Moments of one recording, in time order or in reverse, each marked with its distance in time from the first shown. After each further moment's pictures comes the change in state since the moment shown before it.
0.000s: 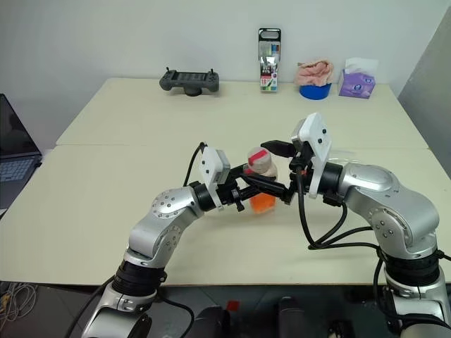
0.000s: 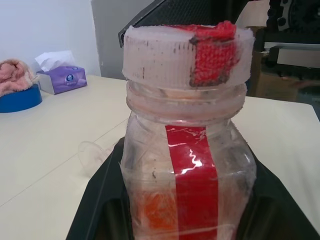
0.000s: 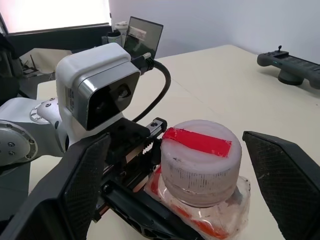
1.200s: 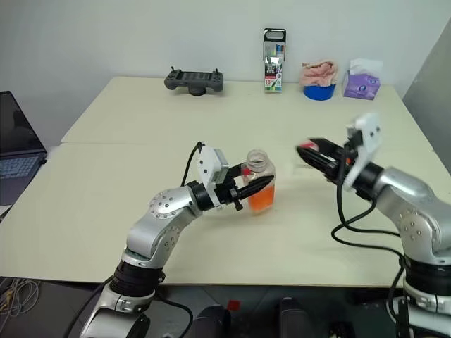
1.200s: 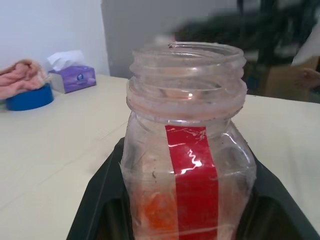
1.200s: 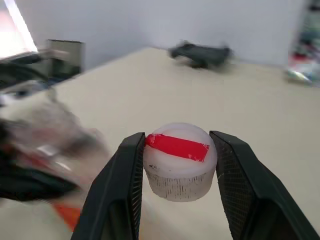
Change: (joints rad) left arm 0.003 0.015 0.007 -0.010 0.000 0.001 0.019; right arm 0.219 -0.028 -0.245 0.159 -0.011 -0.090 -0.154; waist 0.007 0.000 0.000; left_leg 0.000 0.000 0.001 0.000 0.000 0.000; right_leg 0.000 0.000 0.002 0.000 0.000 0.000
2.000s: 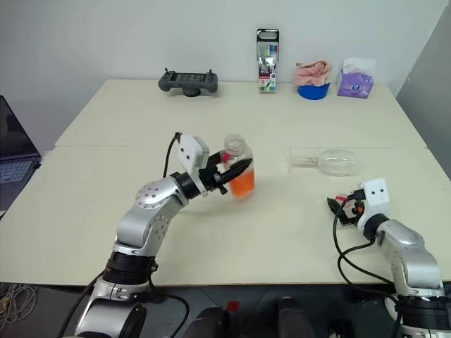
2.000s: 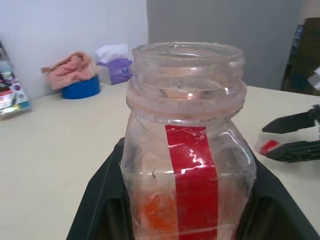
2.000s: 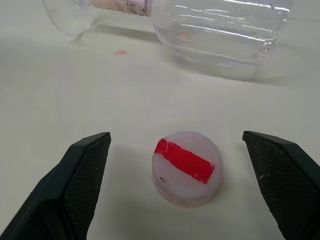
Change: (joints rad) left arm -0.057 0.034 0.140 0.135 0.016 -0.036 0.071; right arm 0.226 0.024 0.089 0.220 -0.375 -0.272 -0.006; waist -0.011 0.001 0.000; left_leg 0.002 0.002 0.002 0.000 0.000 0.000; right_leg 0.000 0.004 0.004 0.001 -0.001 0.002
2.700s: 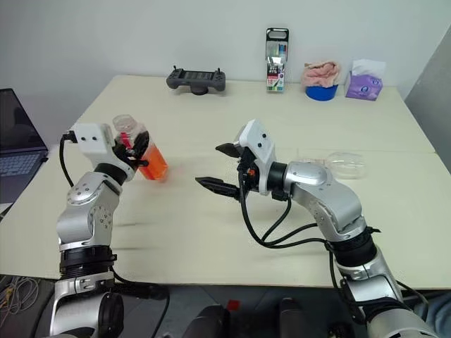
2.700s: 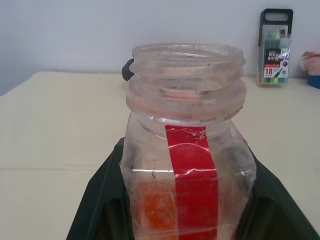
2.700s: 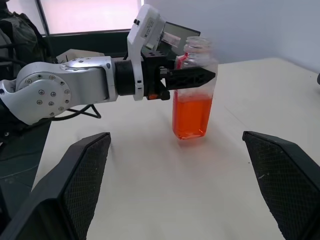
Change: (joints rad) left arm 0.018 0.111 0.383 0.176 0.018 0.028 0.363; right arm -0.567 0.260 0.417 -0.139 0.135 0.163 0.221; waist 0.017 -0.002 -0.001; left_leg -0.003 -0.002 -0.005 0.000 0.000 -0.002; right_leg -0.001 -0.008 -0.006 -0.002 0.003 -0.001
